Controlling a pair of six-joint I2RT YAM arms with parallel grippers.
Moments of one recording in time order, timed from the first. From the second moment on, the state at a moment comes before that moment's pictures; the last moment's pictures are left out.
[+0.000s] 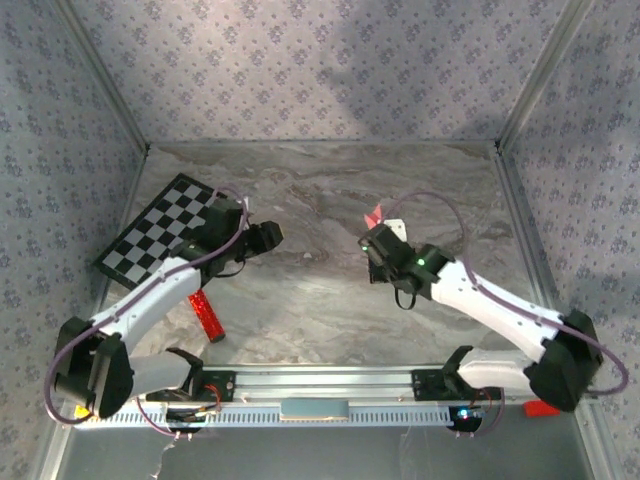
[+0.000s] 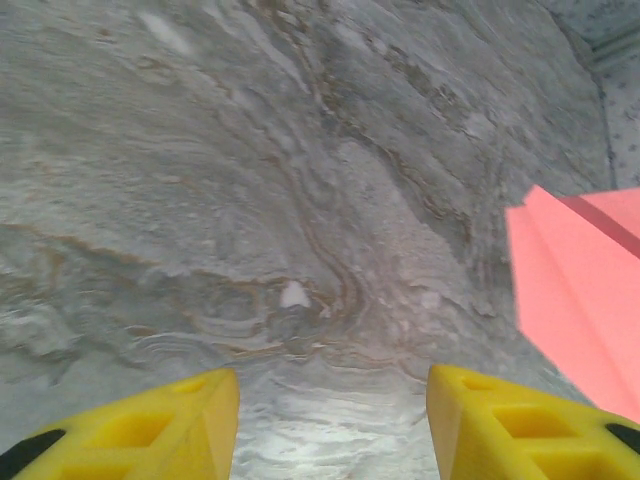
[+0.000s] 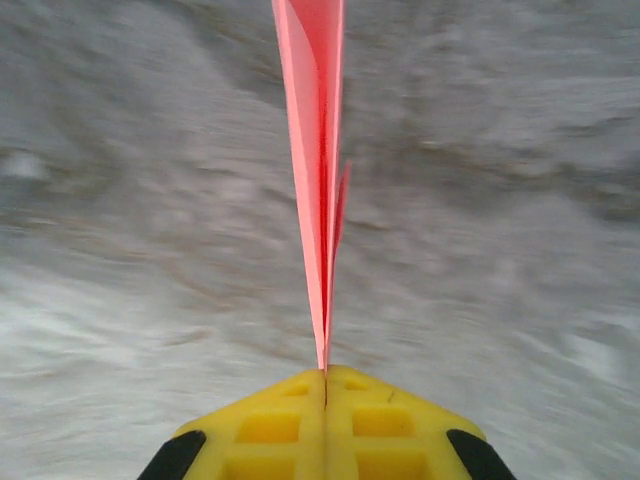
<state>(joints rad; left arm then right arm) -0.46 1.19 0.80 -0.30 0.16 -0.73 0.82 1.26 1.00 -0.89 0.49 0.62</state>
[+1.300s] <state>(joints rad) -0.30 1.24 0.69 -0.36 0.34 -0.74 0.71 1.36 0.55 -0.06 -0.09 0.82</state>
